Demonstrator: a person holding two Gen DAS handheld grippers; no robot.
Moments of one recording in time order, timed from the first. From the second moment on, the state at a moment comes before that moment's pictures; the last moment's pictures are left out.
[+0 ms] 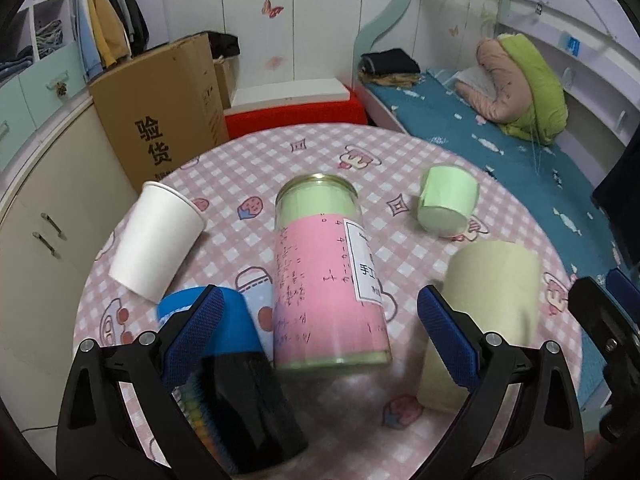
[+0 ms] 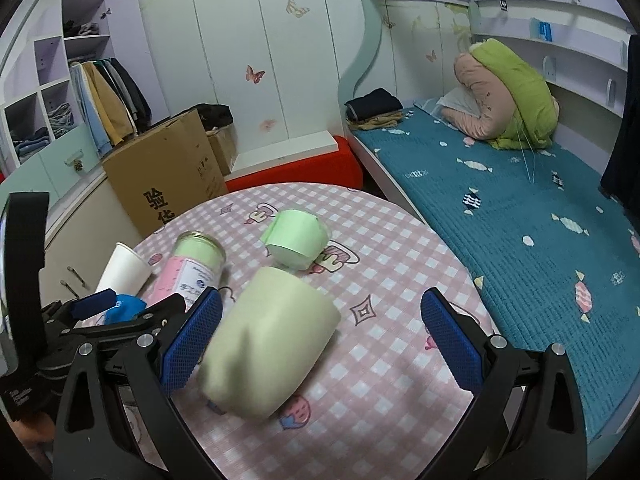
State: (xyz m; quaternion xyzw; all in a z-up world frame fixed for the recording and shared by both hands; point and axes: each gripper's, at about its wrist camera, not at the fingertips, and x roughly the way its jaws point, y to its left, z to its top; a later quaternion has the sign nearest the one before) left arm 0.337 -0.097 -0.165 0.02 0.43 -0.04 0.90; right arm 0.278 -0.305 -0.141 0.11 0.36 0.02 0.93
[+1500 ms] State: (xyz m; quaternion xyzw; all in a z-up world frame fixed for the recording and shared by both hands) left arm 0.234 -0.101 -0.168 -0.02 0.46 -0.07 0.88; right arm 0.219 -0.302 -0.137 0.11 0.36 0.03 0.92
